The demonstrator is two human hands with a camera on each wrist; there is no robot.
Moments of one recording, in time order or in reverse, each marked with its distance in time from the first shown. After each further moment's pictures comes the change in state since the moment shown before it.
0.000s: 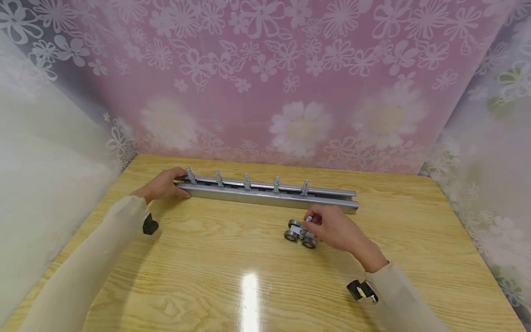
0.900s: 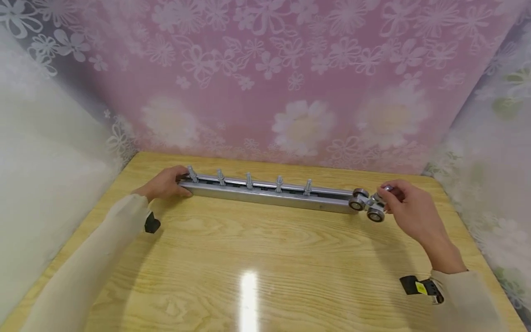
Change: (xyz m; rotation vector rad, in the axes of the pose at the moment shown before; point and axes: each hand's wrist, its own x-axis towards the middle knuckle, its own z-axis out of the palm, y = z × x) left_hand -0.003 -0.001 0.001 -0.014 -0.003 -0.015; right_hand -0.051 0.049 -0.093 -0.199 0.406 0.181
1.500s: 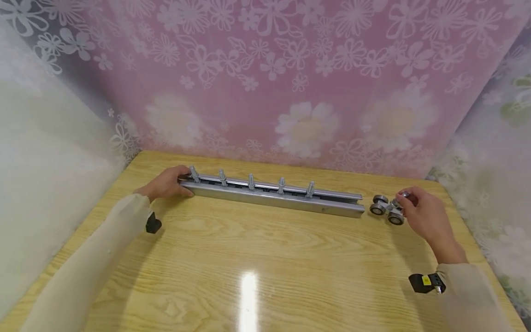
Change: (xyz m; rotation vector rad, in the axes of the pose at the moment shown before) left_hand 0.004 -0.001 0.003 0.003 0.017 -0.009; right_hand 0.013 0.066 0.010 -0.059 -0.009 0.069
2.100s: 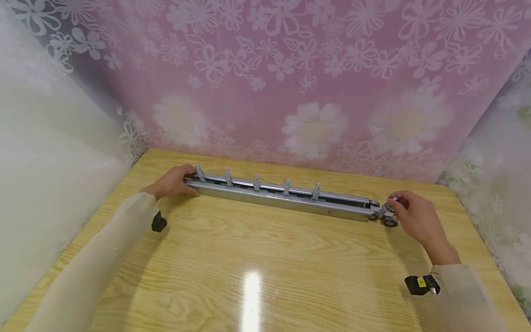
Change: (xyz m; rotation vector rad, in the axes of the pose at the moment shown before) left_hand 0.000 -0.002 -0.002 -0.019 0.012 -0.003; right_hand 0.013 -0.012 0.021 0.007 -0.056 -0.072
